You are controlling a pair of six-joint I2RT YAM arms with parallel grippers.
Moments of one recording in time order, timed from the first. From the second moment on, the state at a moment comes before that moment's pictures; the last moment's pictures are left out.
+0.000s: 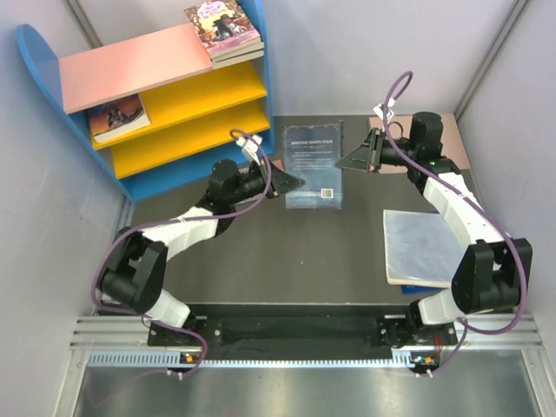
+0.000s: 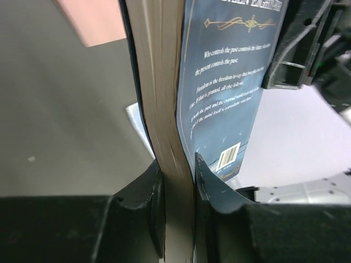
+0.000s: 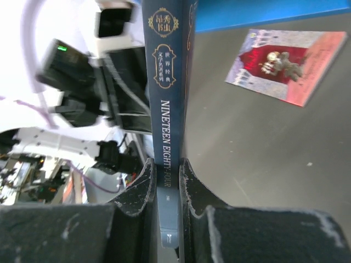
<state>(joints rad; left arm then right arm) -0.49 1.54 0.80 0.79 0.62 -0.97 0.14 1.44 1.19 -0.07 -1.09 0.53</state>
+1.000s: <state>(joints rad) -0.32 1.52 1.87 -0.41 0.46 -0.48 0.19 1.42 1.07 -0.25 -0.83 0.27</state>
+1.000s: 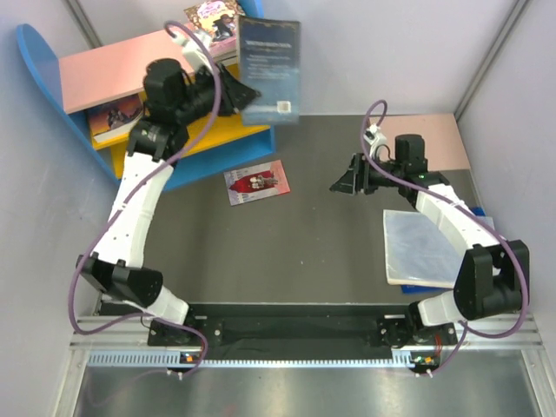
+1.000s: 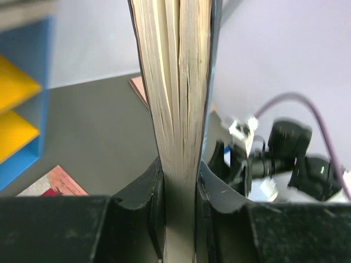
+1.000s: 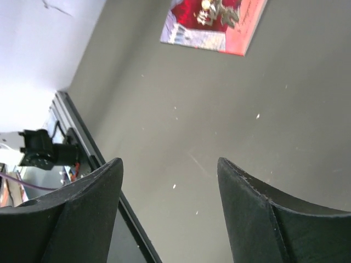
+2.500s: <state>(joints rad) 0.42 1.94 2.16 -0.06 1.00 -1.47 0.58 1.45 0.87 -0.19 -0.42 0.24</state>
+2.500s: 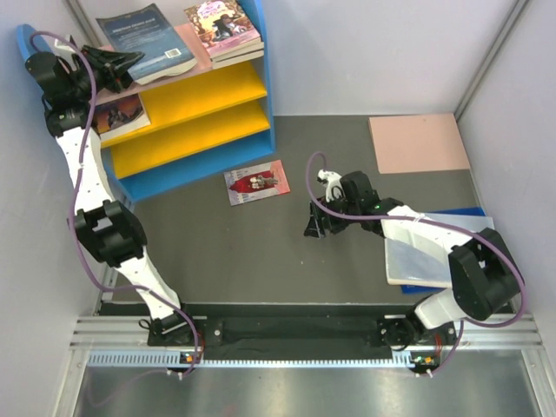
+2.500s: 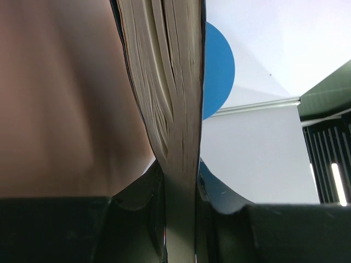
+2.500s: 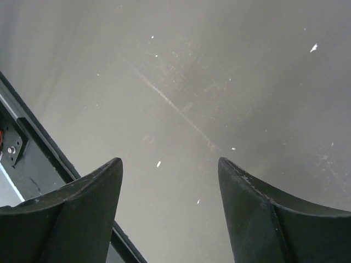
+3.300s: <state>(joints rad) 0.37 2.03 2.26 -0.15 0.96 -1.41 0.58 1.45 0.86 -0.19 -0.40 0.25</state>
